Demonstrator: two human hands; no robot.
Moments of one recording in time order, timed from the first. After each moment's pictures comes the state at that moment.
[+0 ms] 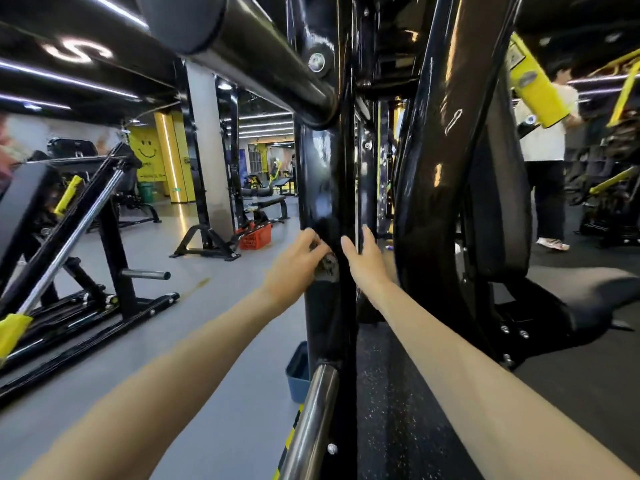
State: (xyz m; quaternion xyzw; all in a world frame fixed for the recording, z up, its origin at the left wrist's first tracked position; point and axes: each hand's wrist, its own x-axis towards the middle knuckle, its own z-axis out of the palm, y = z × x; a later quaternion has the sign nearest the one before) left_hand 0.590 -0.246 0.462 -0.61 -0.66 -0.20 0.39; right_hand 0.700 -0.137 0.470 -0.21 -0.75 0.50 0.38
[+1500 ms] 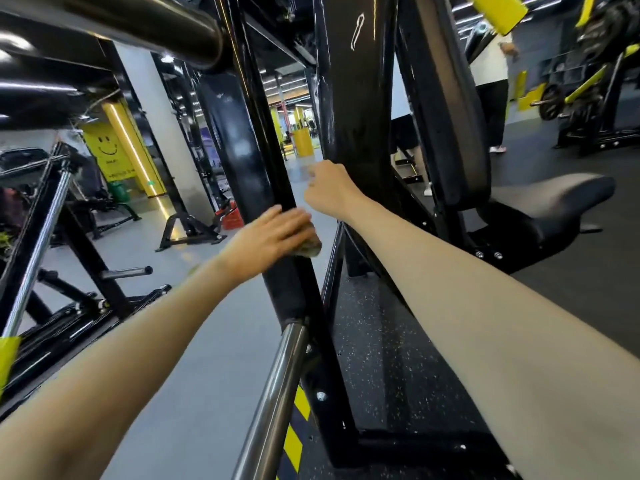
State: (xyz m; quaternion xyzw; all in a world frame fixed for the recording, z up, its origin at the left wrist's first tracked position) left_hand 0.586 -0.213 0.449 -0.70 -0.52 0.12 0.47; right_hand 0.745 -0.098 0.509 -0.18 -0.87 0.32 0.33
